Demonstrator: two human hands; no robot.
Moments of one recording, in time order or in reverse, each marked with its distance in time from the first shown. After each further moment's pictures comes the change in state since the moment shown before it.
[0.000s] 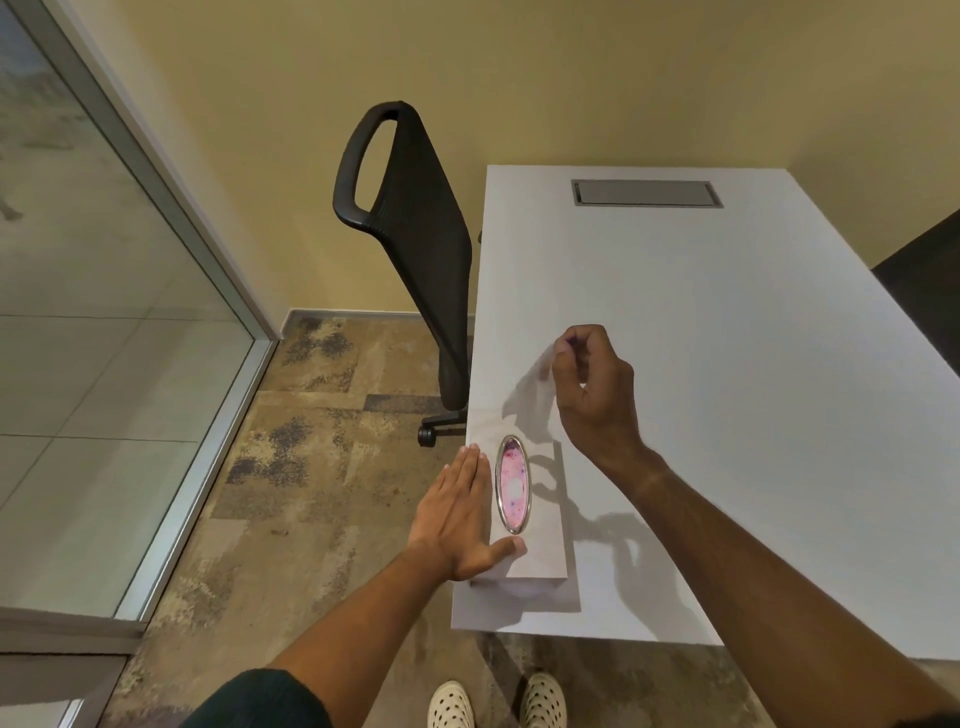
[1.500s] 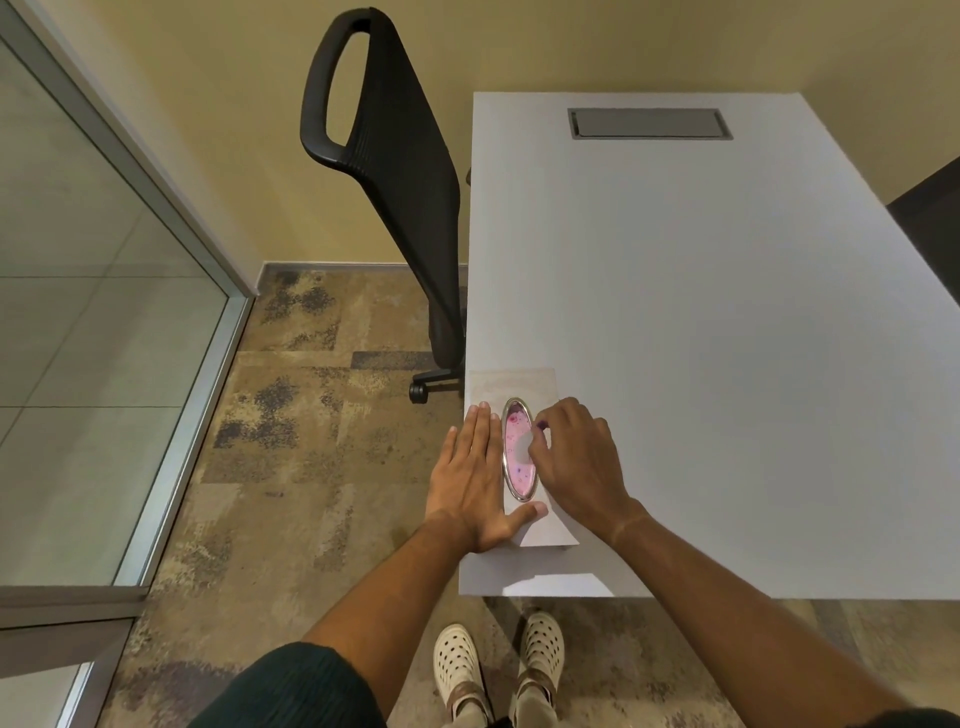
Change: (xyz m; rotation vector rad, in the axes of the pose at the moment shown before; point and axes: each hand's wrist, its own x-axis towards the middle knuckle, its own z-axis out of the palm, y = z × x) left_hand 0.015 0.008 0.019 0.036 0.073 -0.010; right_hand -0.087 0.074 0.037 -0.645 -0.393 0.111
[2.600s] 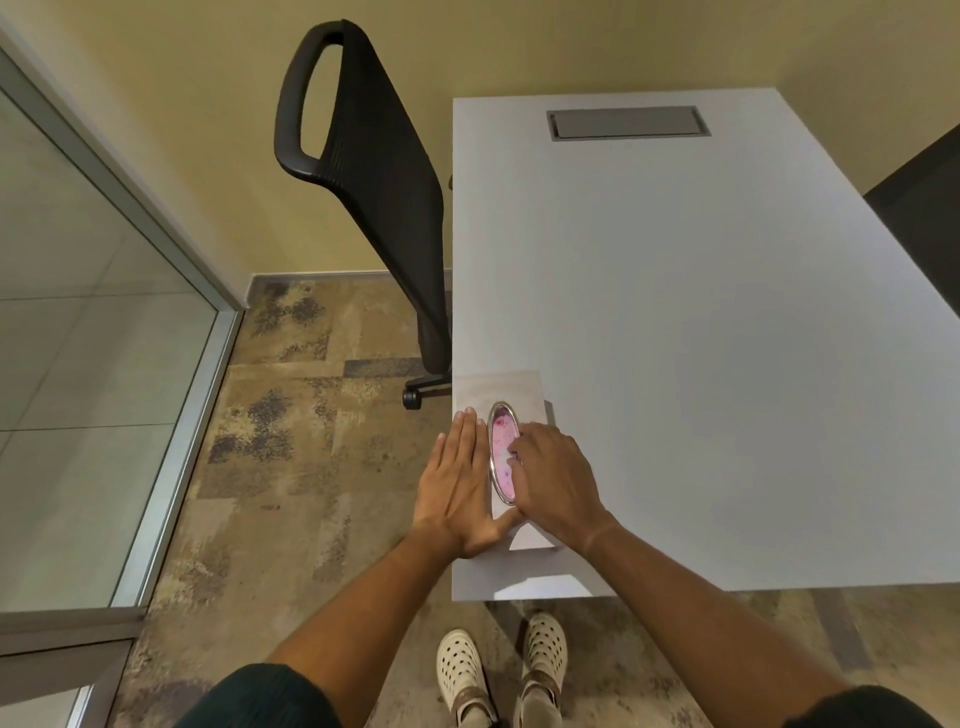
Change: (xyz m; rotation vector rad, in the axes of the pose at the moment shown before) left_hand -0.001 -0.001 0.001 -0.058 0.012 0.012; right_hand -0.012 0.006 0.023 -0.091 -0.210 -0.028
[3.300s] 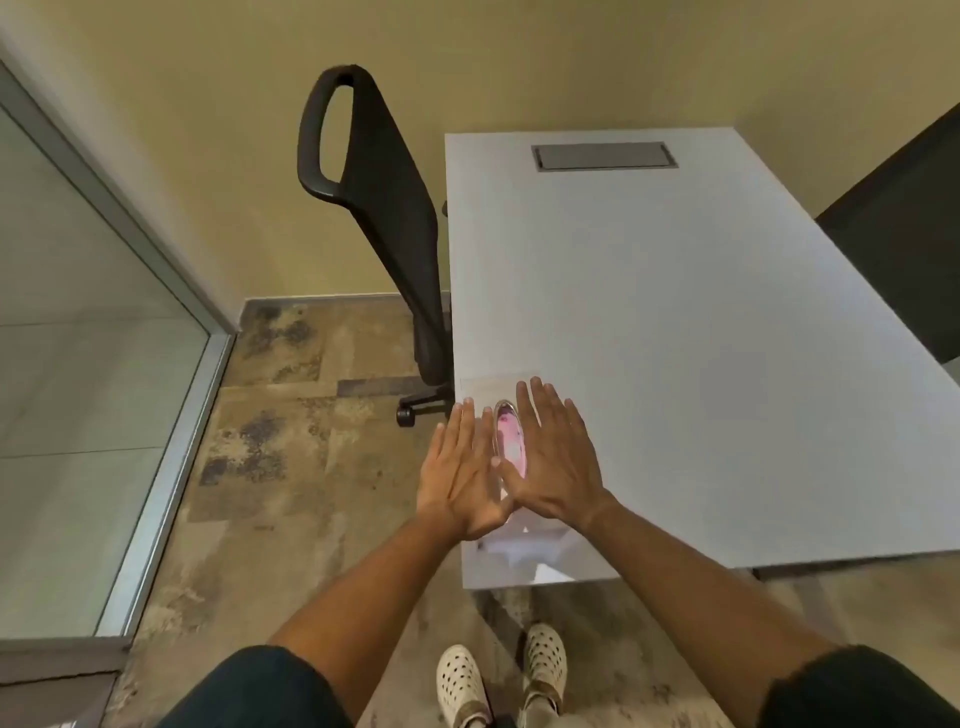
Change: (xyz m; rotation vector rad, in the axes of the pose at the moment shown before) left_hand -0.018 -0.004 -0.032 0.034 -0.008 0.003; right_hand -0.008 -0.022 -0.019 -0.167 0.040 0.035
